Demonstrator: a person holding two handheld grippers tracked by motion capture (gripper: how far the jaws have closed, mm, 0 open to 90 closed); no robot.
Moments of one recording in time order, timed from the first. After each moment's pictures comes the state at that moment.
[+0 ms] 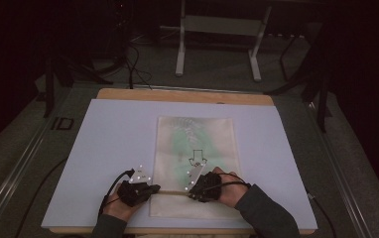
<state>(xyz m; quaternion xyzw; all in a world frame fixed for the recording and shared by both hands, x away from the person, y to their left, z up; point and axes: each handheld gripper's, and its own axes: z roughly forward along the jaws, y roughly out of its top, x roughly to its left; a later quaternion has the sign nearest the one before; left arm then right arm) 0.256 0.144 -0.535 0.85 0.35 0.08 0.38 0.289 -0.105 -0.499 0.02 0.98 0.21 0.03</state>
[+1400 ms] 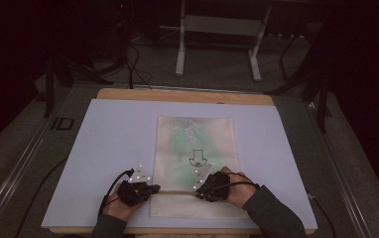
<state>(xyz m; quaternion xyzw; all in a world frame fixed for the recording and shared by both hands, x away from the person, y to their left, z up) 0.257 0.145 -0.536 0.85 0.35 0.07 0.38 0.290 -0.126 -0.494 0.03 0.98 0.21 0.03</state>
